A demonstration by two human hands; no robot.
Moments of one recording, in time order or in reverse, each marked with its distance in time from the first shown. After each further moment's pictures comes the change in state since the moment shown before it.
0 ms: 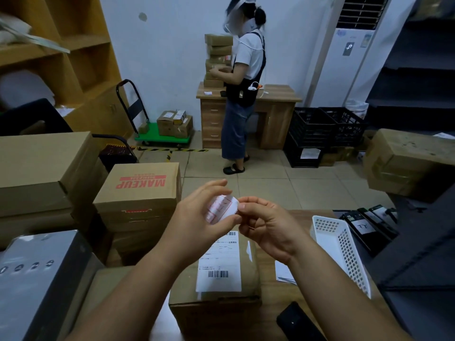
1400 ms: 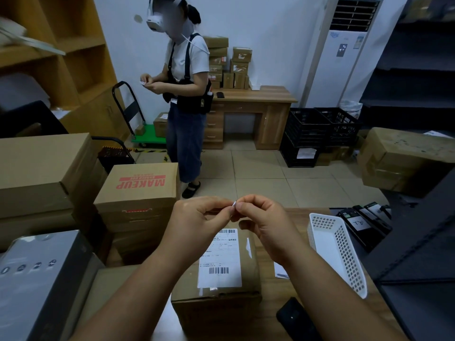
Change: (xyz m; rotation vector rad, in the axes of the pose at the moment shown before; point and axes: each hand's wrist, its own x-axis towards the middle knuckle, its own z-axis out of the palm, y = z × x) left_hand -0.010 0.019 -0.006 -0.107 0.050 0.007; right_hand -0.009 0.013 0.005 -0.307 0.028 -0.285
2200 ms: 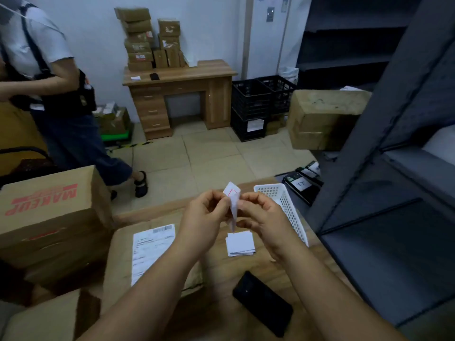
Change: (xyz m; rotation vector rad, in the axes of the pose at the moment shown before) left_hand 0.025 0.020 0.155 -0.411 -0.232 -0.428; right_hand -0.040 0.035 -0.125 0.117 0.402 0.116
